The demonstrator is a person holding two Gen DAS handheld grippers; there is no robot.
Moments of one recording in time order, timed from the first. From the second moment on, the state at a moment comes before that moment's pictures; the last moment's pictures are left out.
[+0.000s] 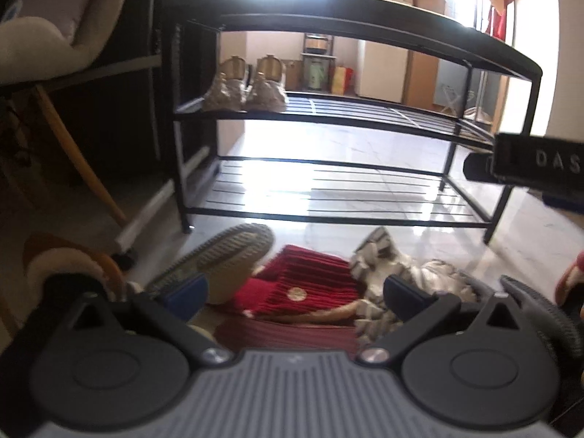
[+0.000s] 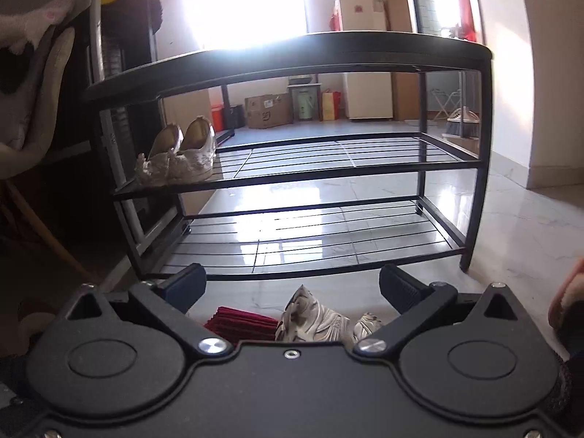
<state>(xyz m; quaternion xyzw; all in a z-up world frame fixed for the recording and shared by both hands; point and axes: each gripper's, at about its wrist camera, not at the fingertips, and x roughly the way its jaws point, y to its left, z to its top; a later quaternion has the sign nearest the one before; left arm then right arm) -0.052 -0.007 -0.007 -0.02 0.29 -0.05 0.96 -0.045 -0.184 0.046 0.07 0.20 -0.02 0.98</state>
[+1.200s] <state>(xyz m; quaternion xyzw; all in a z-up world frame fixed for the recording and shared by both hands) -0.049 -0.018 -0.002 -0.01 0.25 -0.03 0.97 -0.072 -0.200 0.010 0.11 0.21 -0.05 0.97</state>
